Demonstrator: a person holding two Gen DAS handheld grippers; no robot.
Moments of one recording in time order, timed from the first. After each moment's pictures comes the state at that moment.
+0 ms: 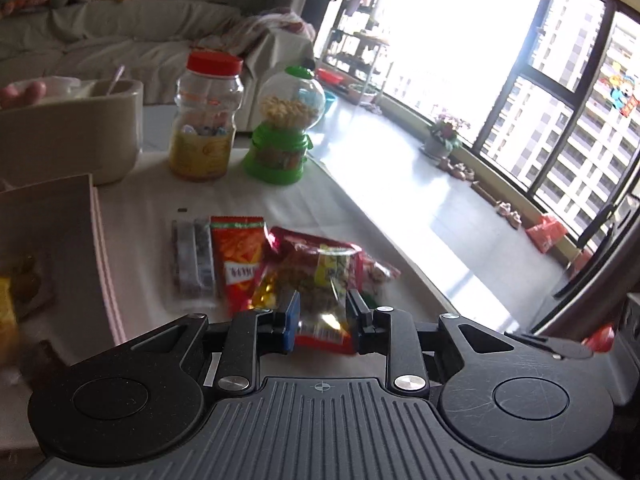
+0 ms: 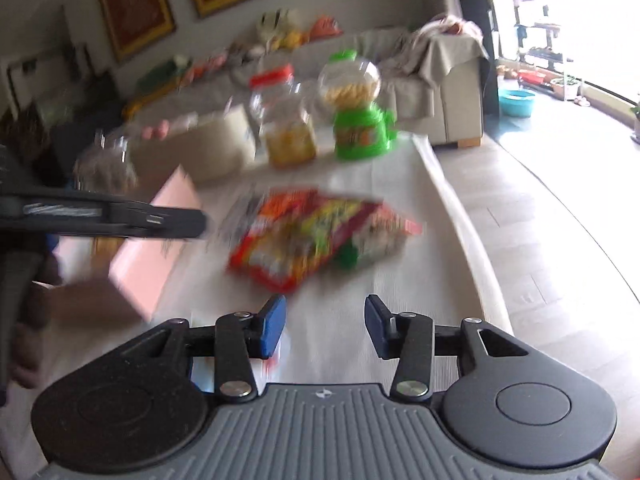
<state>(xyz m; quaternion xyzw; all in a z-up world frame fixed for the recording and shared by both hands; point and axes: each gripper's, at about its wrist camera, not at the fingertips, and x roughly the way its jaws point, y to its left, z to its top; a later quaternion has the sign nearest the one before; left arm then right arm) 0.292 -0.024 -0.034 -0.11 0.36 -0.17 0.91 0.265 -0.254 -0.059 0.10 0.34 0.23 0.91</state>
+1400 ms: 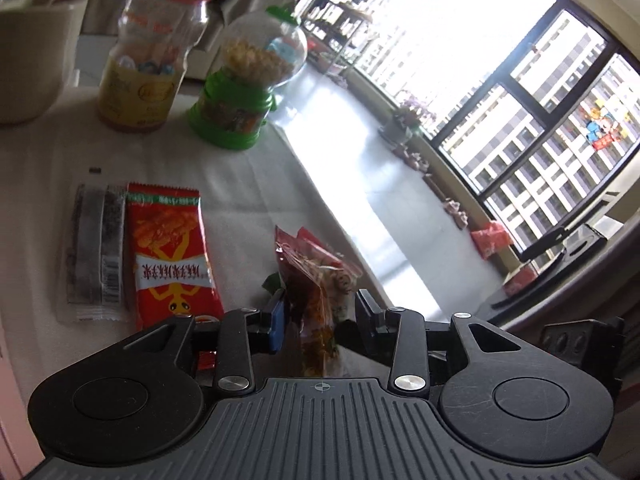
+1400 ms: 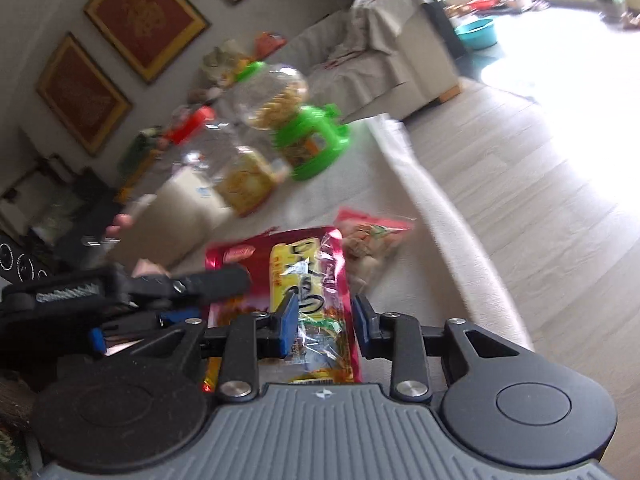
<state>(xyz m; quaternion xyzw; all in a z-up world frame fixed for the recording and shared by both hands) 0.336 -0.041 -0.062 -0.19 0.39 -0.24 0.87 0.332 -0.287 -0.105 0.29 0.37 0.23 0.85</state>
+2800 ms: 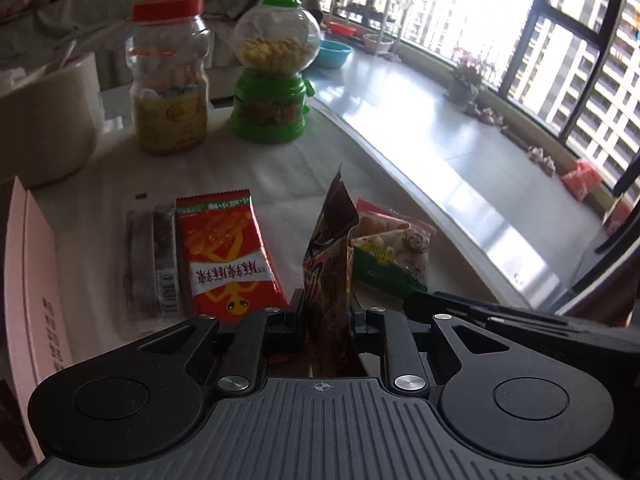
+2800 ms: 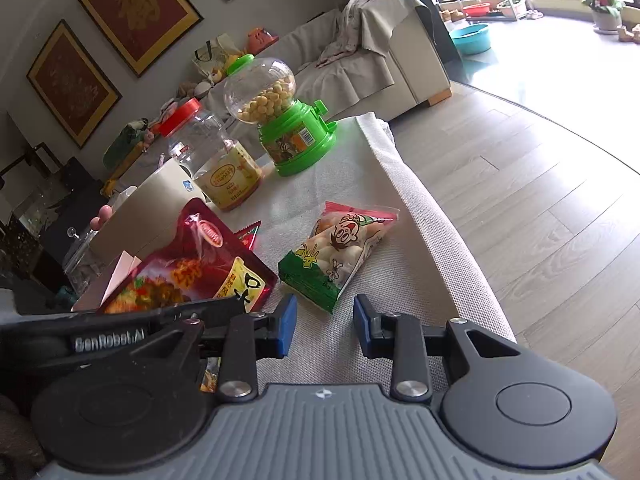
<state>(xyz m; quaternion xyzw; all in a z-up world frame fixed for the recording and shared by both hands) 0.321 -0.073 -0.070 -0.05 0.41 -0.14 0.90 0.334 -0.280 -0.110 0.26 0.37 0.19 0.87</state>
